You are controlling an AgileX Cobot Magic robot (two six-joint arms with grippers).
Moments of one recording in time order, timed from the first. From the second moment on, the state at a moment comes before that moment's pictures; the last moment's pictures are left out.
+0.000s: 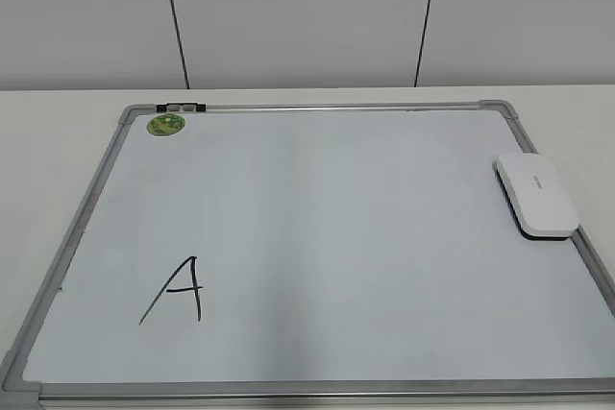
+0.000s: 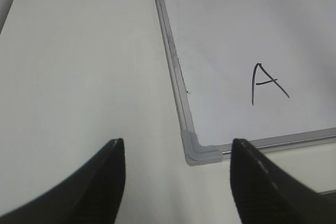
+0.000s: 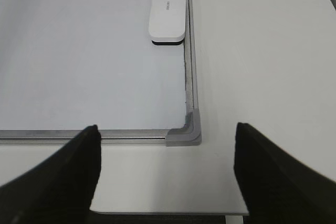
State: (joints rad) left arm -0.01 0.01 -0.51 -0.11 1.10 0.11; right arm -0.01 -0.02 -0.49 0.03 1.14 -0.03
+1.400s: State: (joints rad) left arm -0.01 0.01 -0.51 -0.11 1.10 0.11; right arm -0.01 -0.02 -0.49 0.03 1.14 -0.03
